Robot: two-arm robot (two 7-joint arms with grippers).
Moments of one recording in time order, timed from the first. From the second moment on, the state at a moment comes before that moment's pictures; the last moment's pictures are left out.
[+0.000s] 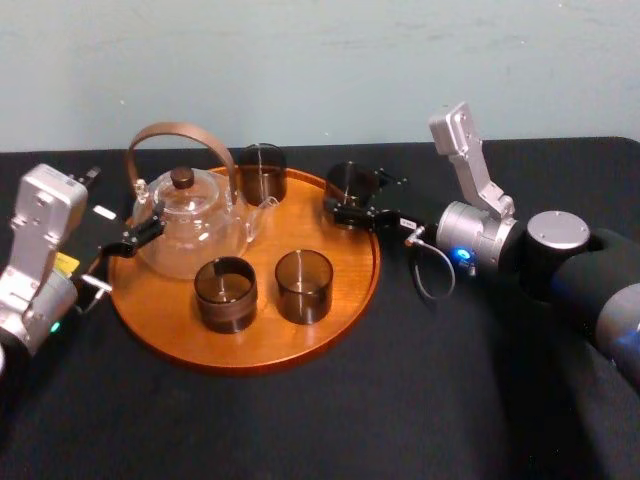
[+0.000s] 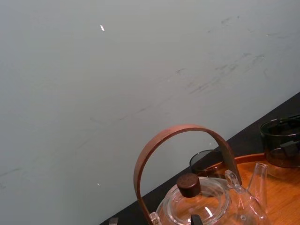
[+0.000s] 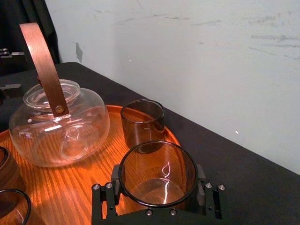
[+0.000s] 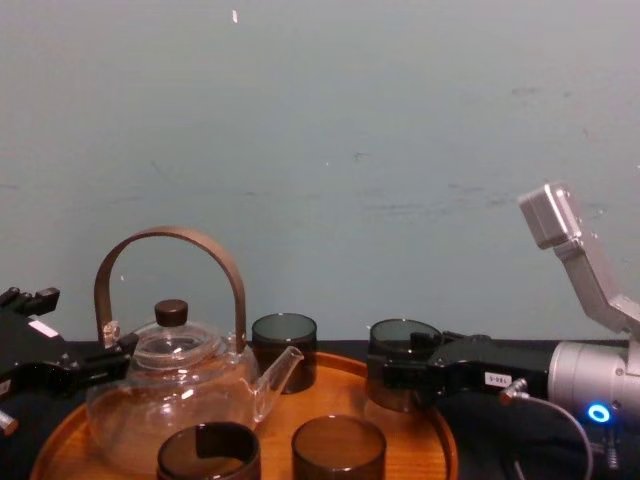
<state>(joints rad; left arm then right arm) -0.20 0.60 0.45 -1.41 -0.25 -0.12 0.03 0.95 0.04 -0.41 -0.08 0.30 -0.41 0.82</state>
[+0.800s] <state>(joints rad) -0.20 0.60 0.45 -1.41 -0.25 -0.12 0.03 0.94 0.05 -0.40 -0.11 0.29 -0.40 0.82</state>
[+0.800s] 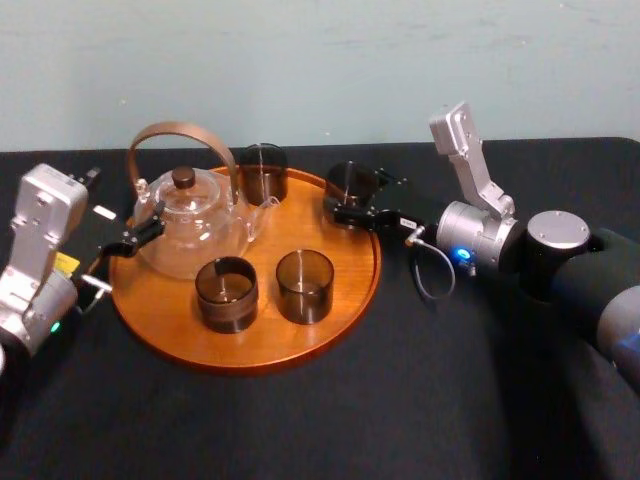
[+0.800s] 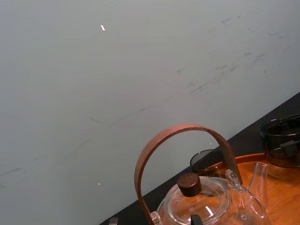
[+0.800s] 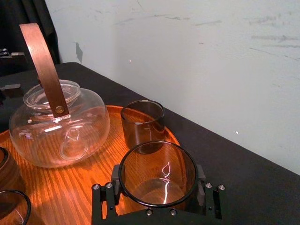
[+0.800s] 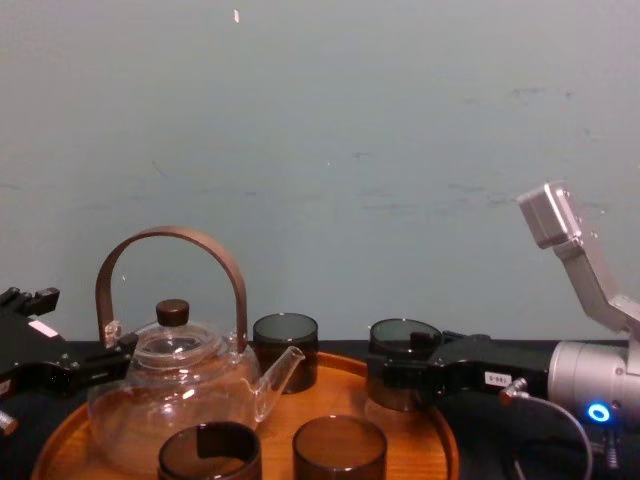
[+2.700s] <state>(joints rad) -0.20 0.60 0.45 -1.41 -0.25 -0.12 0.03 0.70 0.18 -0.44 -0.66 0.33 -0.16 0.78</state>
